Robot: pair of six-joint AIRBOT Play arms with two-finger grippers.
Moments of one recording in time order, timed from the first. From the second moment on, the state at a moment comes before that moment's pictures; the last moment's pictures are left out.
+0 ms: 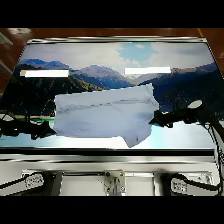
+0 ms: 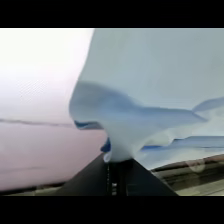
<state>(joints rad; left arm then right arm) 0.46 -1.31 0.71 0.97 -1.17 -1.17 -0.20 -1.41 0.88 -0.84 1.19 1.23</state>
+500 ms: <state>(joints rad) 0.39 -1.49 1.12 0.96 -1.11 -1.24 -0.14 -1.68 1.40 -0.77 1.05 1.32</state>
